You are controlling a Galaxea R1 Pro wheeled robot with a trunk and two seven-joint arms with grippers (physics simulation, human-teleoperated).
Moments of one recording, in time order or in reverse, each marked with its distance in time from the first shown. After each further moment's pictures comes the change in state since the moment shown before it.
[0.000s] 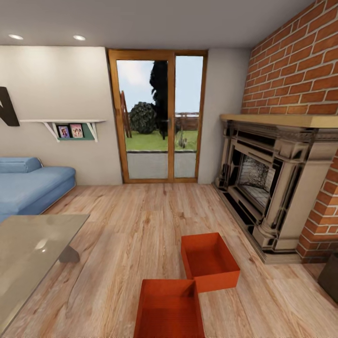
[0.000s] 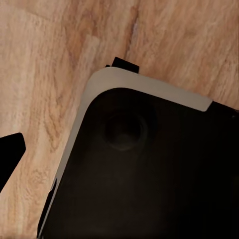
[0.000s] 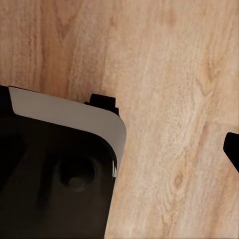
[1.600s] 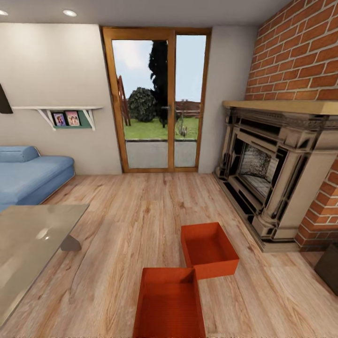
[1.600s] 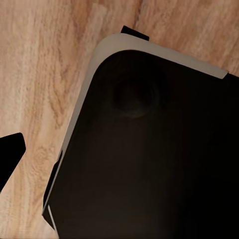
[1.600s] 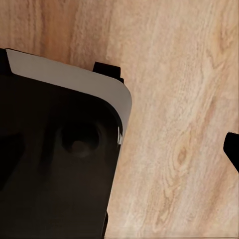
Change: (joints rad) left arm 0.000 -0.006 0.005 0.006 0.005 -0.002 0.000; right arm 0.000 -0.001 0.004 0.000 0.005 0.021 0.001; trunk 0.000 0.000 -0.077
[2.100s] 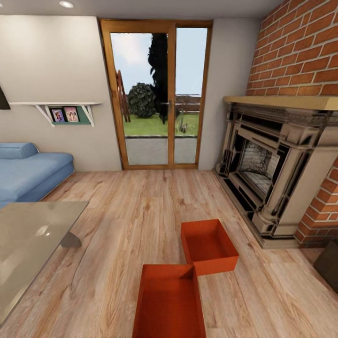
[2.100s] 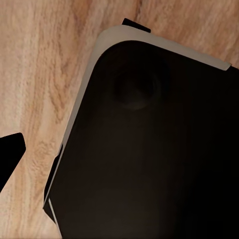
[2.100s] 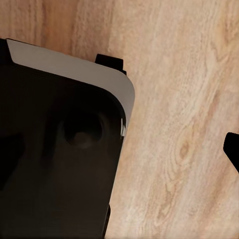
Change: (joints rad) left arm 0.000 -0.003 0.002 -0.005 -0.002 0.000 -0.001; right arm 0.000 0.001 -0.001 0.000 0.000 -0.001 0.000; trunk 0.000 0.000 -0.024
